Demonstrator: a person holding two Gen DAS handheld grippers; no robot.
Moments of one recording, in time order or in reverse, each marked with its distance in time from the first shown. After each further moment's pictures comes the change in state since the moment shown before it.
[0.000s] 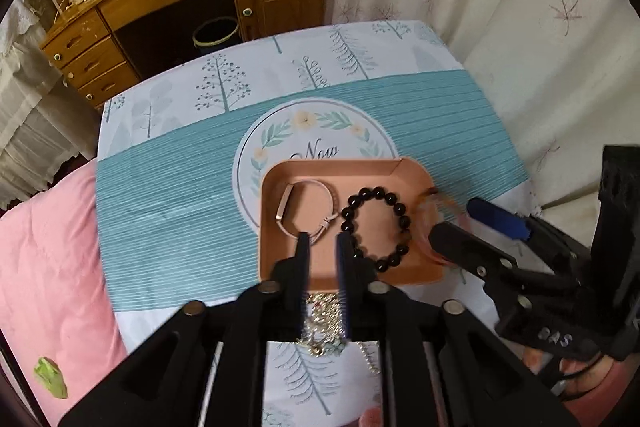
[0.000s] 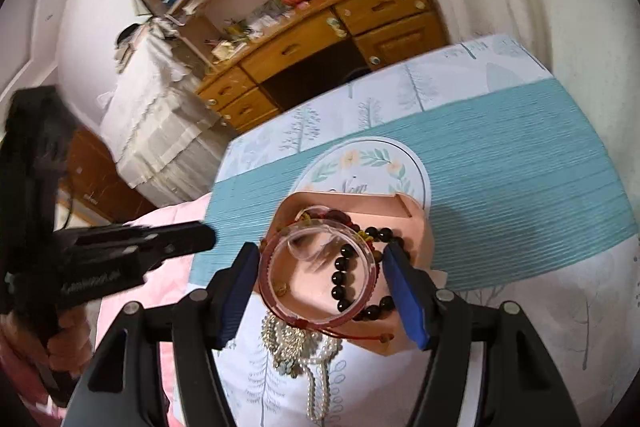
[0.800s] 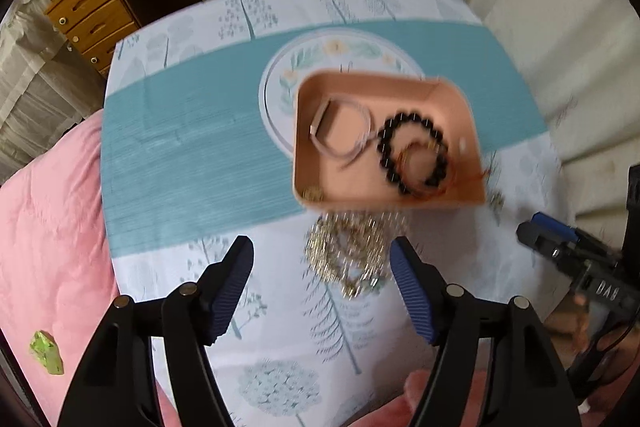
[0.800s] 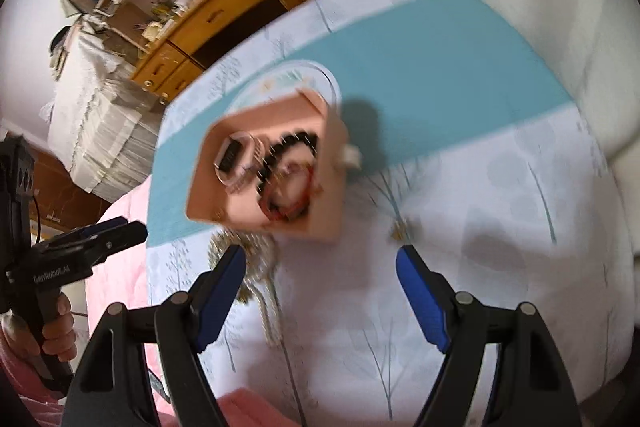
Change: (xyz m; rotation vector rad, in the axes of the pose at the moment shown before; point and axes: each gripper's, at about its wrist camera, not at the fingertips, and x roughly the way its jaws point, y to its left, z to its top) left arm 0.021 0.032 -0.068 -0.014 0.106 0.012; right arm -0.026 -0.041 -0.074 0.172 0.144 -0.135
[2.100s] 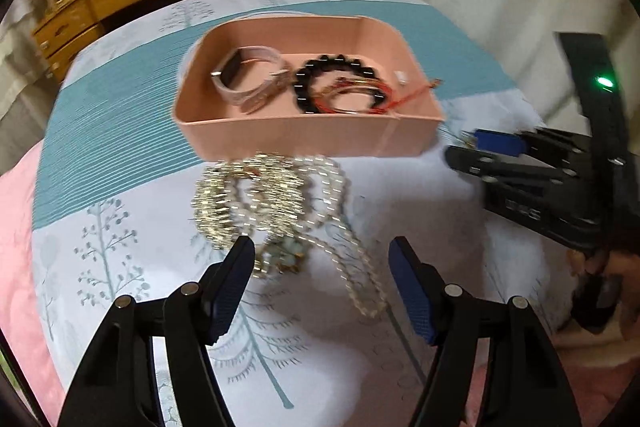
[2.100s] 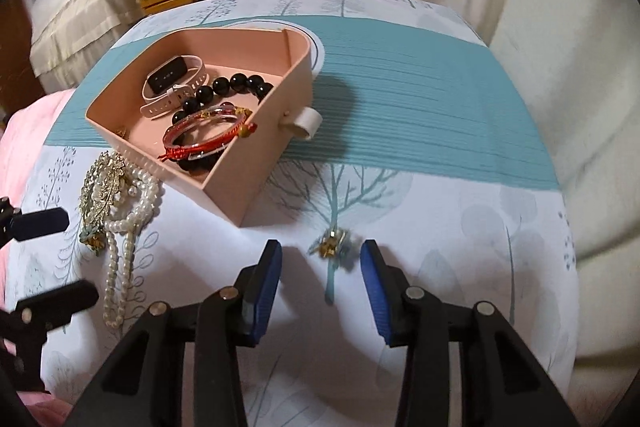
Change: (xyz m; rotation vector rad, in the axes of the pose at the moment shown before) left arm 0.066 -0.061 -0.088 0.045 -0.223 -0.051; right arm 0.058 0.001 -0.012 -0.492 -0.093 -0.314
